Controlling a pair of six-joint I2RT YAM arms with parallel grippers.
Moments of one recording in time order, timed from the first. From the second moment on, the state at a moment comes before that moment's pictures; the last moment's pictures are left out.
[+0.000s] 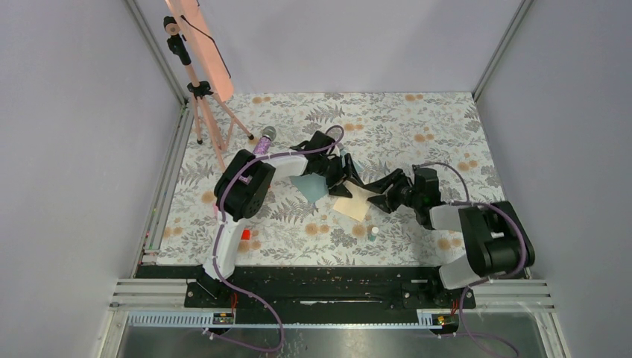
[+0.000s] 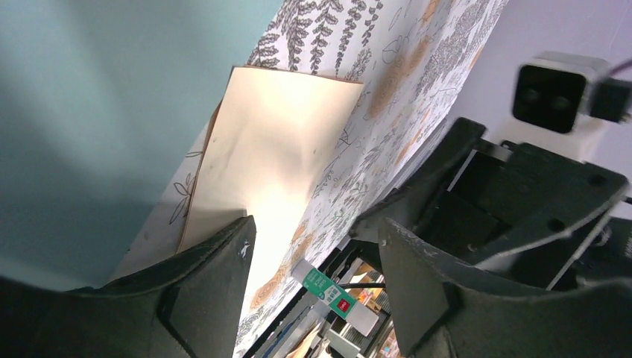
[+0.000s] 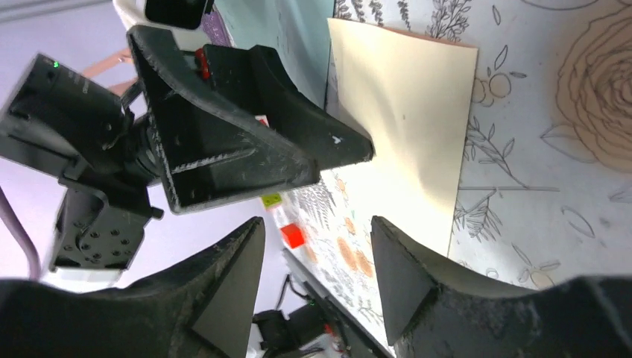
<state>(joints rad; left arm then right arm) -0.62 2.23 1.50 -0.19 0.75 -0.97 0.17 1.55 0.40 0.56 -0.58 1.28</state>
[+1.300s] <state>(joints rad) -0.62 2.27 1.53 -0.15 0.70 -1.12 0.21 1.69 0.44 0.60 -0.58 1.37</state>
